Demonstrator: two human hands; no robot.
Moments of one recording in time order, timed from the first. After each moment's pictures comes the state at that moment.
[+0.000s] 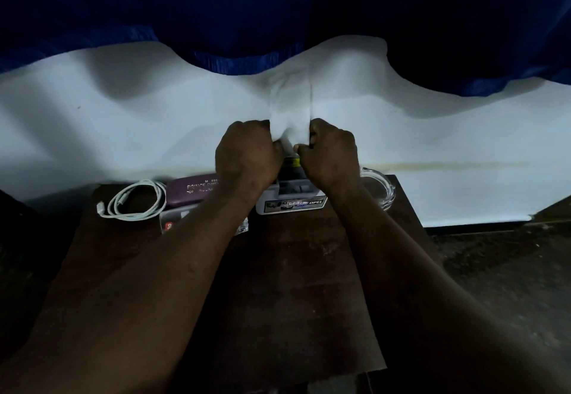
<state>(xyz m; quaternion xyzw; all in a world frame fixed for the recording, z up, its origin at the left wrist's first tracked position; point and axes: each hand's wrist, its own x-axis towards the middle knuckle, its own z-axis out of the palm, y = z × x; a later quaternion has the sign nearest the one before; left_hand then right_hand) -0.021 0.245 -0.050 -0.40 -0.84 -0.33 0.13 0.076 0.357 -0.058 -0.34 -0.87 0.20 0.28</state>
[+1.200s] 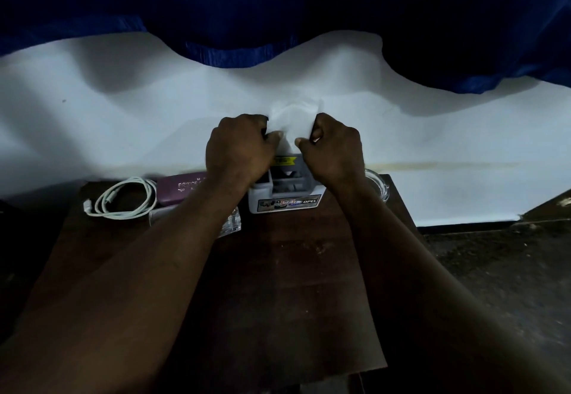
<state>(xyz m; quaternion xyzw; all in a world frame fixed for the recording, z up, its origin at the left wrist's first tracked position) -0.033 0.249 -0.050 -0.41 -0.85 -0.33 0.10 0.084 0.371 -0.056 -0.36 -0.86 0.21 0.29</state>
